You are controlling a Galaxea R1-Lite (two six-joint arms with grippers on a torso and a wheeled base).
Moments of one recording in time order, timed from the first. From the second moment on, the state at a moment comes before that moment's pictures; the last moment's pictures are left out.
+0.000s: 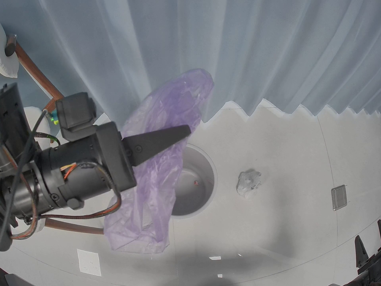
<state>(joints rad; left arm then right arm) -0.78 1.37 -0.74 -0.67 -0.24 -0.62 0.00 0.02 -0.02 0.00 0.04 -0.01</state>
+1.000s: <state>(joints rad) -0.54 1.54 -0.62 -0.76 -0.23 -0.29 0.00 0.02 -0.02 0.00 0.04 -0.02</state>
